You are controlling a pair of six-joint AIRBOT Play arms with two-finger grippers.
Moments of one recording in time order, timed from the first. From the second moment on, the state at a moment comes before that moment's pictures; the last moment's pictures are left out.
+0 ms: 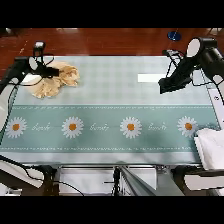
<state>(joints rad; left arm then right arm) 0.06 -1.77 1.52 1.61 -0.75 -1.49 0.12 -1.57 1.56 -1.51 1.54 1.46</state>
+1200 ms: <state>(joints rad) -0.78 -1.43 1.78 1.60 -1.24 -1.52 0.12 -1.55 1.56 -1.81 1.71 1.44</state>
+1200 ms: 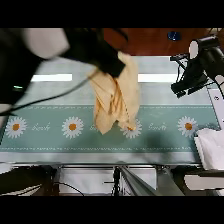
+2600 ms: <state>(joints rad) 0.18 -1.45 1.14 0.86 -1.58 -1.21 0.11 -1.50 1.55 -1.64 1.64 1.43</state>
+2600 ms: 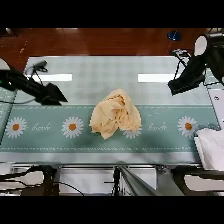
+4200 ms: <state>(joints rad) -0.13 -1.72 0.95 0.45 -1.33 -0.91 -0.13 -1.51 1.14 -0.94 1.53 1.22</state>
